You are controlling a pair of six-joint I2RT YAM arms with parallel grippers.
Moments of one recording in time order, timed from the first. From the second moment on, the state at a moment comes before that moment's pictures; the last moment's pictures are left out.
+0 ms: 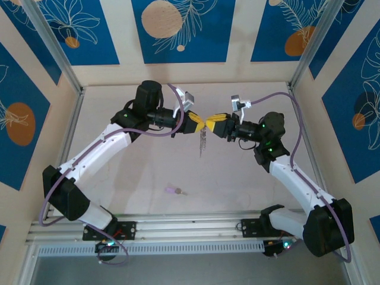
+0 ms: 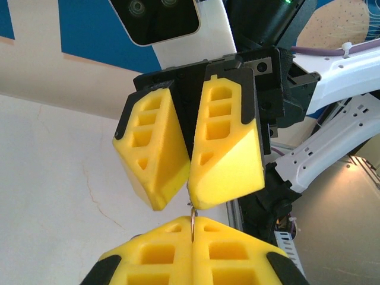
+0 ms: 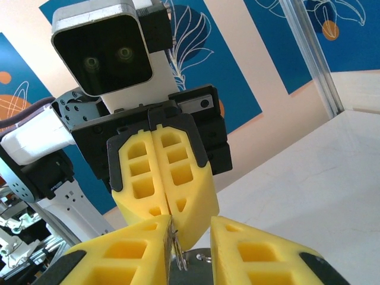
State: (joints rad) left arm -0.62 1.50 1.46 -0.35 0.98 0.08; right arm 0.32 1.12 0.77 0.56 -1.01 0.71
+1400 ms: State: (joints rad) left arm -0.62 1.58 1.47 -0.29 0.99 0.04; right arm 0.27 1.16 0.73 0.62 -1.08 0.73
